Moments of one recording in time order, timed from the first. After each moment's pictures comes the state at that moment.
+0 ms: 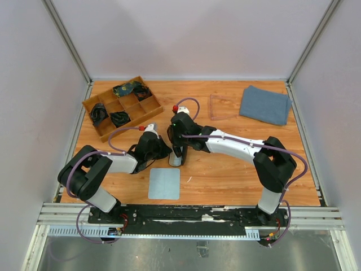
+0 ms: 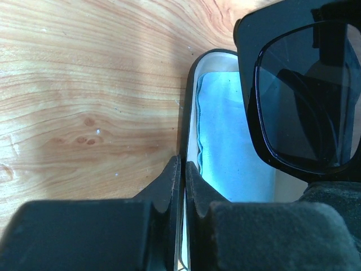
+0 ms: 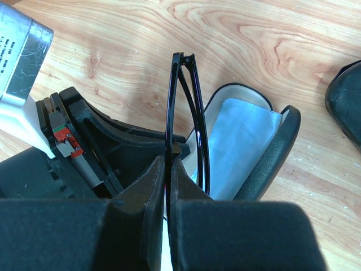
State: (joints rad) left arm -0.57 1.55 0.47 0.49 -0.02 -0.76; right arm 0.90 1.77 1.26 -0.22 0.16 0.55
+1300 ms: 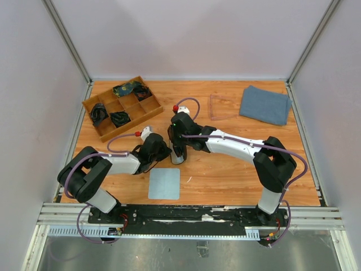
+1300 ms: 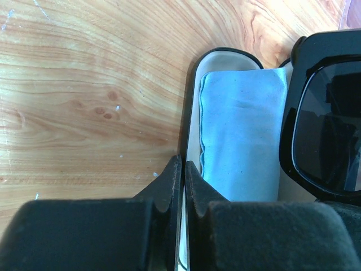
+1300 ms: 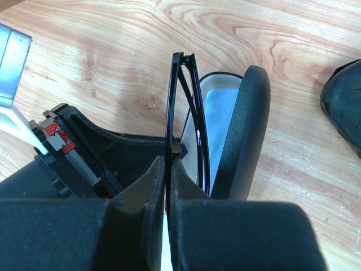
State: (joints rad) left arm -0.64 1.53 0.49 0.37 -0.22 -1.07; right arm 0.90 1.77 1.26 -0.22 0.17 0.55
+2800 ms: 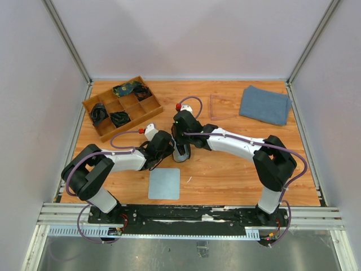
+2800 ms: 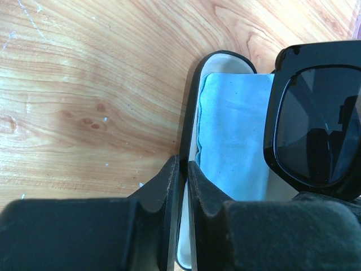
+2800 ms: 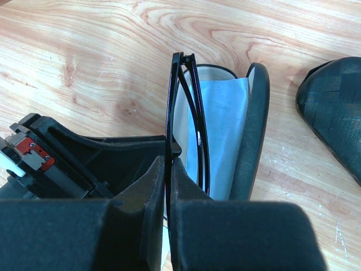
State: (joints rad) left arm -0.72 1.57 0.63 0.20 -0.40 -1.09; right arm 0.87 1.78 1.26 -0.24 0.17 0.54
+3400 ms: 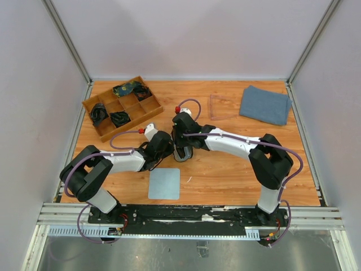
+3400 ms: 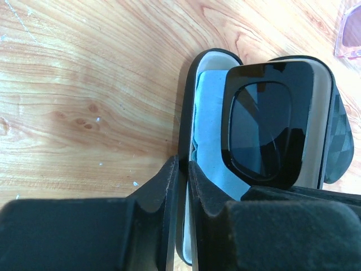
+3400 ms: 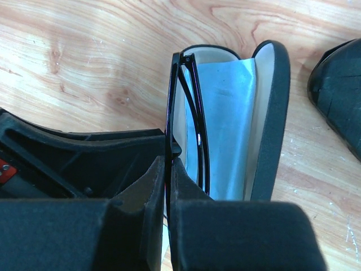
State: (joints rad) left arm -0.72 1.55 0.61 0.24 -0.39 -1.08; right arm 0.87 1.81 1.26 -0.25 0.15 0.55
